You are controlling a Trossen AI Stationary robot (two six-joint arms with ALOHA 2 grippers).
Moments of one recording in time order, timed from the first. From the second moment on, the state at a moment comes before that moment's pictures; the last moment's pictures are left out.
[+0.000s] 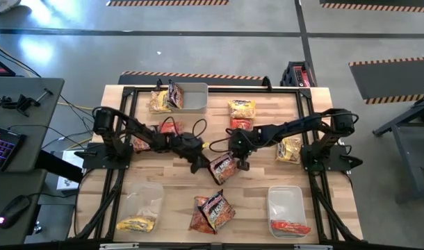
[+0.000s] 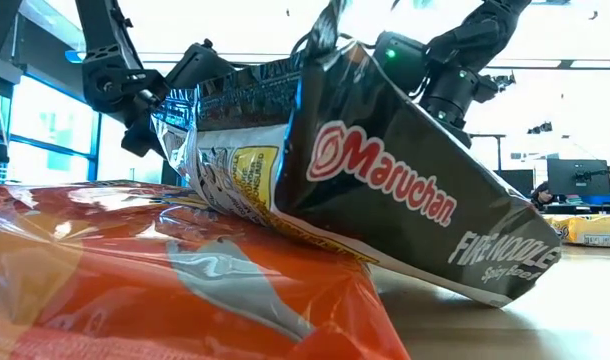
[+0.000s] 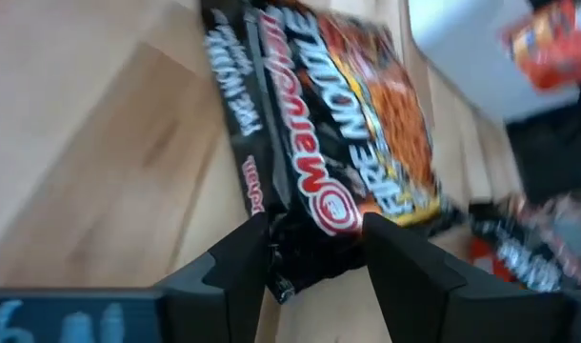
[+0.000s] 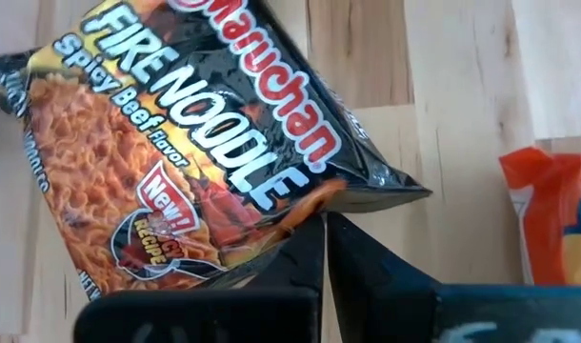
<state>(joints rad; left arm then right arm) 0.04 1.84 0.61 0.66 0.31 -0.57 -0.07 1.70 0.87 -0.20 -0.16 0.03</state>
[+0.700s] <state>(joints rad) -0.02 1.84 0.69 0.52 0.20 -0.27 -0.07 1.70 0.87 -0.14 -0.15 -0.03</state>
